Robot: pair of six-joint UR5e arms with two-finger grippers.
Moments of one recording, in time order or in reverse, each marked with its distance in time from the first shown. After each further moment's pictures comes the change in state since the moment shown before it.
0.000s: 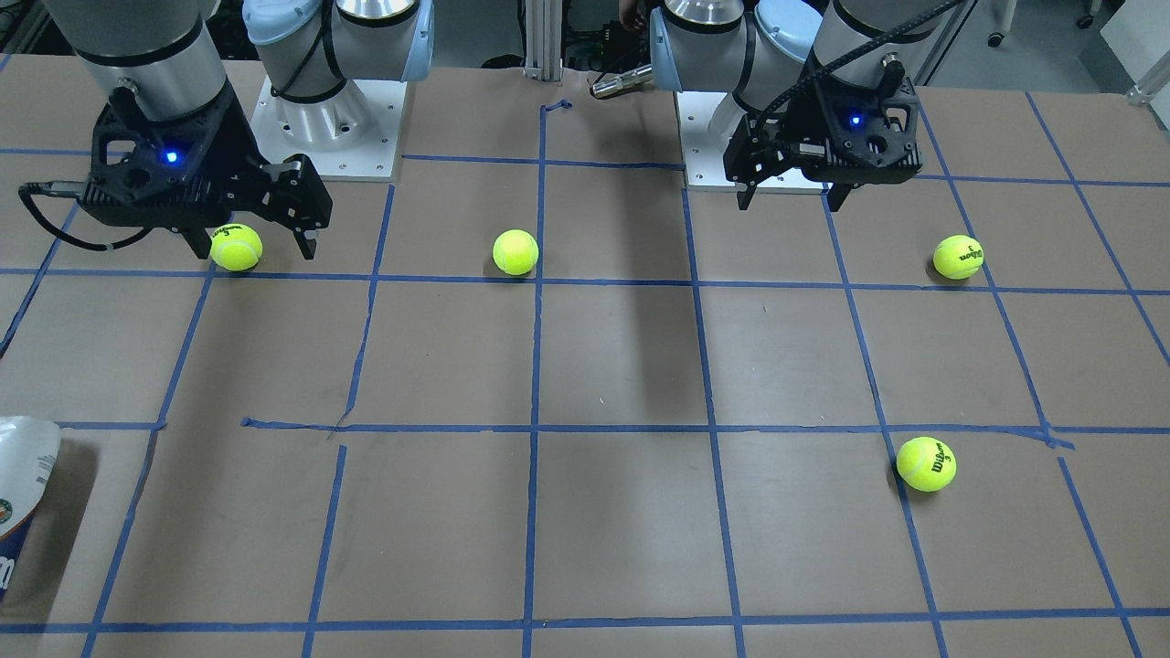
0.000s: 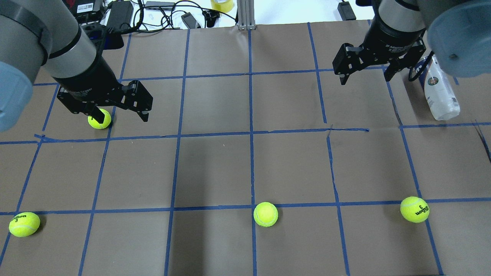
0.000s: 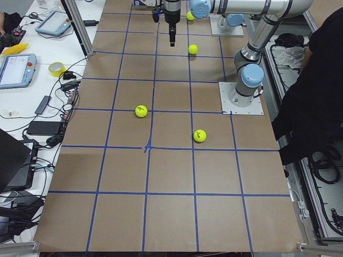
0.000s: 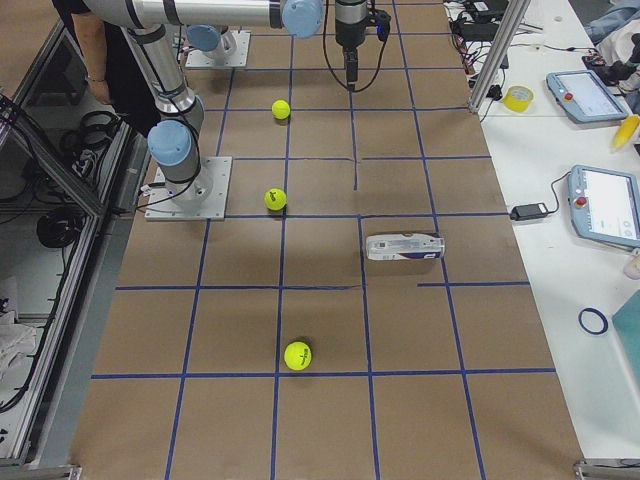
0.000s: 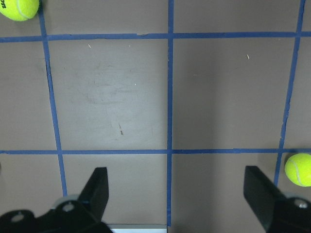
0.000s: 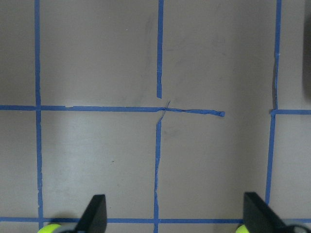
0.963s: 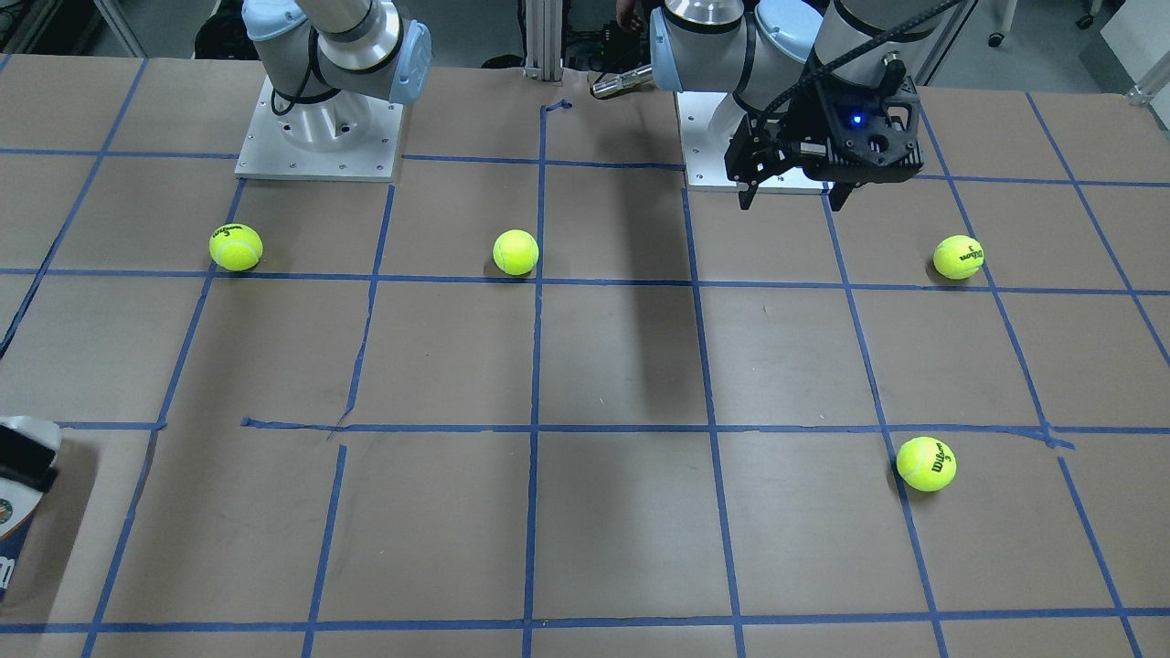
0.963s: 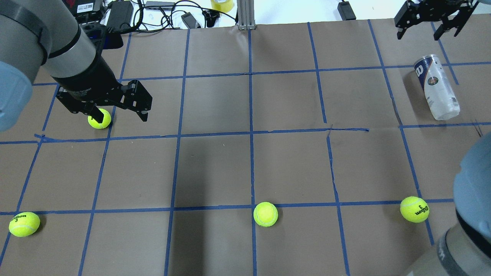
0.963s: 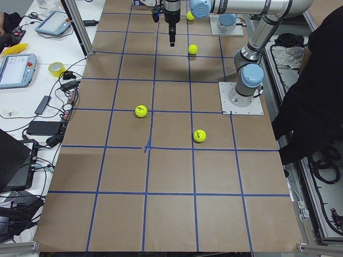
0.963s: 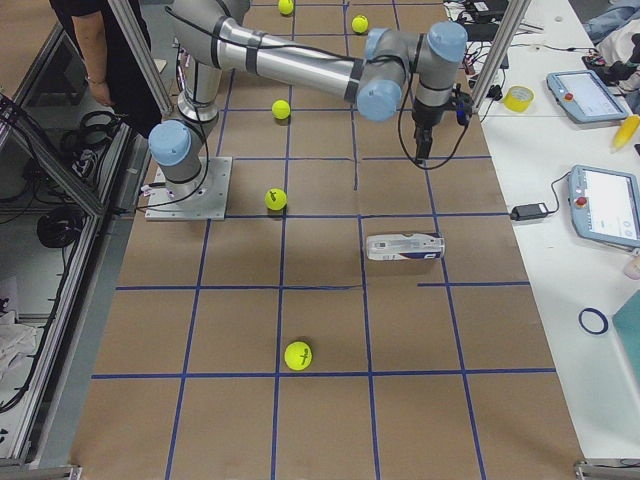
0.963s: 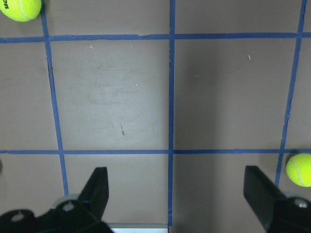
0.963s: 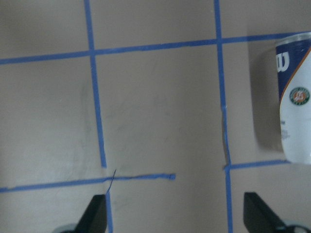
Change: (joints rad) left arm 0.001 0.002 0.000 0.001 0.005 0.000; right arm -0.330 0.494 -0.395 -0.093 -0.001 -0.194
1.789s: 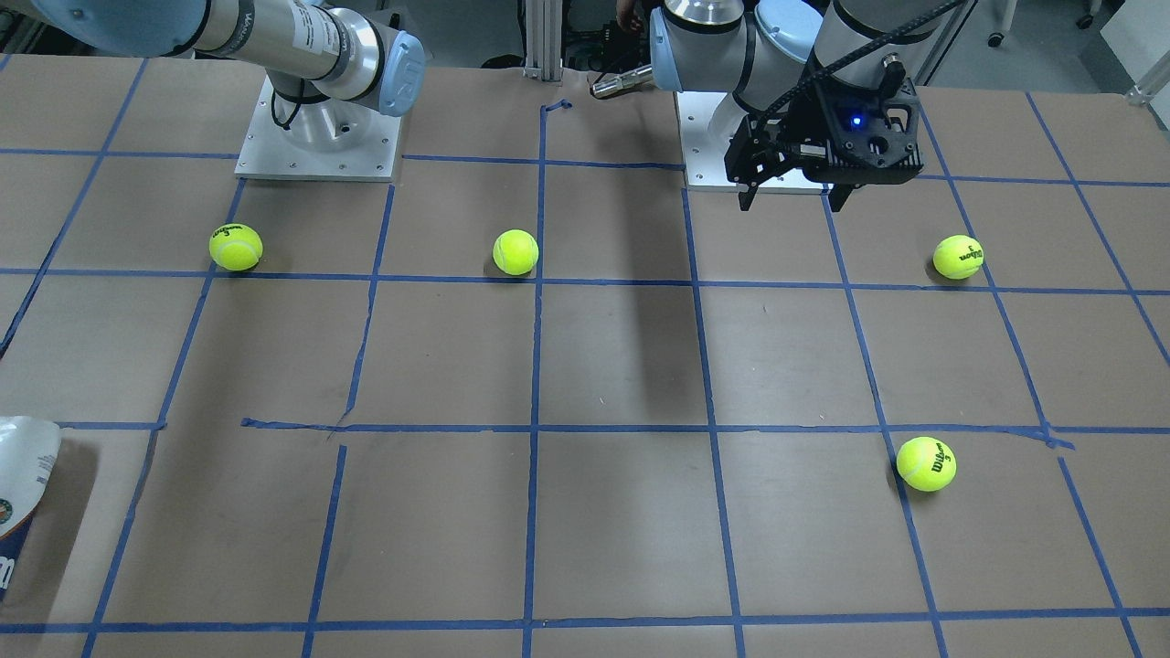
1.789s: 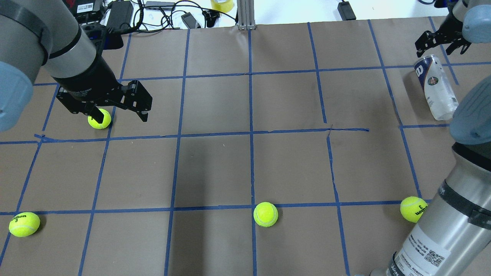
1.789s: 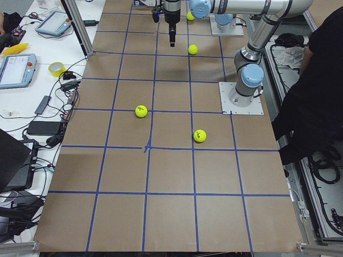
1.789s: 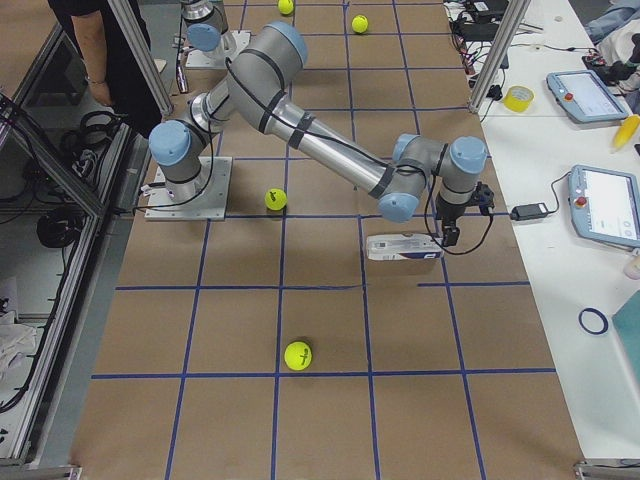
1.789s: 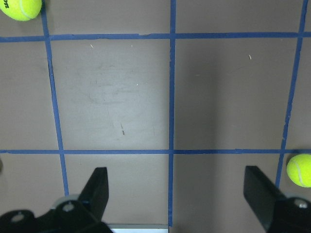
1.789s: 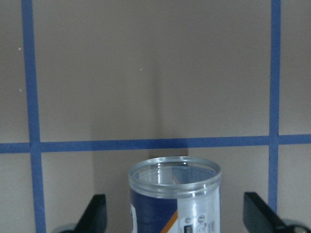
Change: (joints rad) left arm 0.000 -0.002 0.000 0.000 0.001 -0.001; right arm -0.125 0.274 -0.062 -0.264 -0.004 -0.220
